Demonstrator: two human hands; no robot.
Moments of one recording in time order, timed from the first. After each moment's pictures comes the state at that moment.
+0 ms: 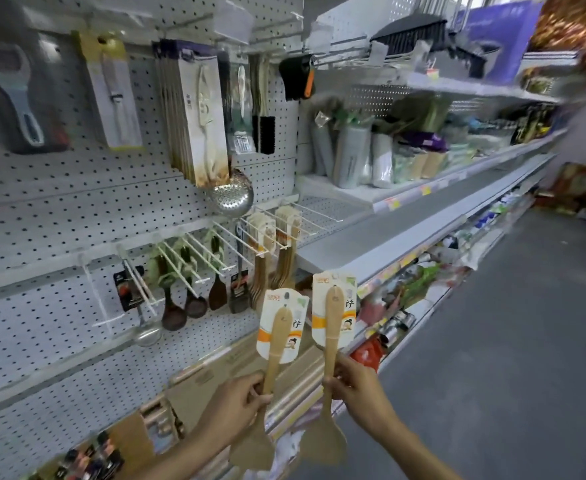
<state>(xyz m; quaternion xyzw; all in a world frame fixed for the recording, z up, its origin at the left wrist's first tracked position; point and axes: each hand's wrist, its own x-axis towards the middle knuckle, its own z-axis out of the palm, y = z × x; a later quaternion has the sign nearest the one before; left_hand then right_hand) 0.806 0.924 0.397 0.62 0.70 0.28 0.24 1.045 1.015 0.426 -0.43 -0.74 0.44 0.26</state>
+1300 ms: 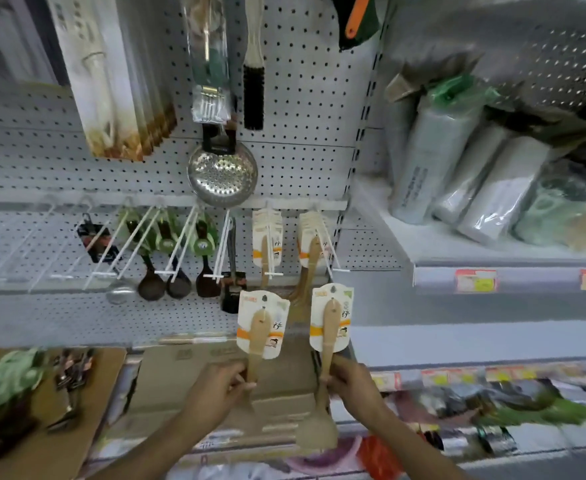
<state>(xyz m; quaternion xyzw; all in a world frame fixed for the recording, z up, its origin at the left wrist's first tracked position) 0.906 1.220 0.345 0.39 0.84 0.35 0.13 1.060 1.470 0.337 -0.23 -0.86 0.46 0.06</state>
